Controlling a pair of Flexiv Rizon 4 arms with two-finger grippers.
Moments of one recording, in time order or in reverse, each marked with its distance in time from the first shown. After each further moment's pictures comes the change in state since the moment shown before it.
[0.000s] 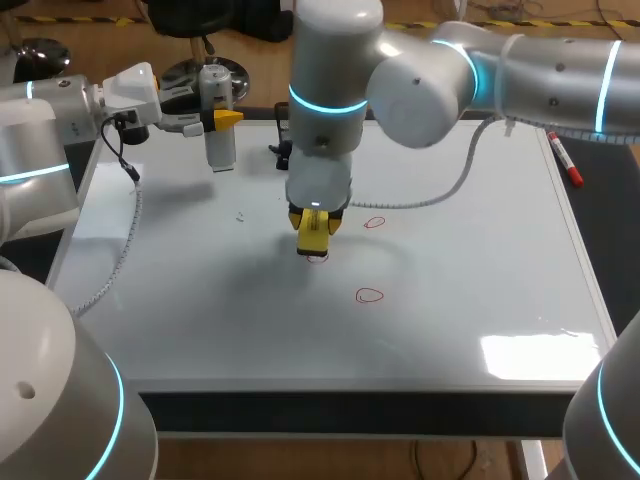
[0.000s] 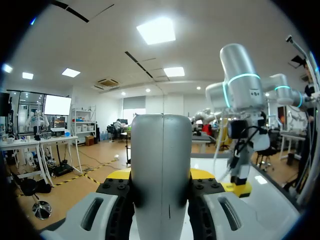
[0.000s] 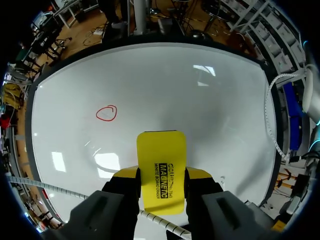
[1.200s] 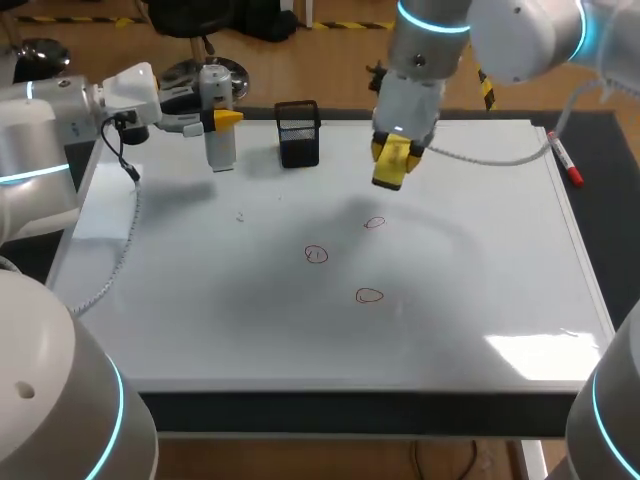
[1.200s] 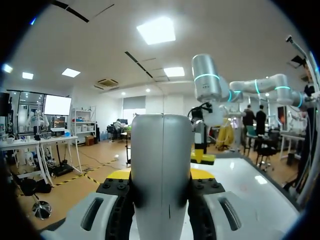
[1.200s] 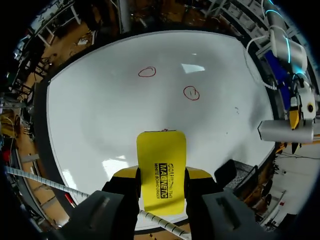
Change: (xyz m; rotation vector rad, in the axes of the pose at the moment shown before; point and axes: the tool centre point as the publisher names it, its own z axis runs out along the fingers) left arm 0.000 0.000 0.000 0.000 0.000 0.000; right arm 0.110 -0.103 -0.070 0.020 -0.049 0.217
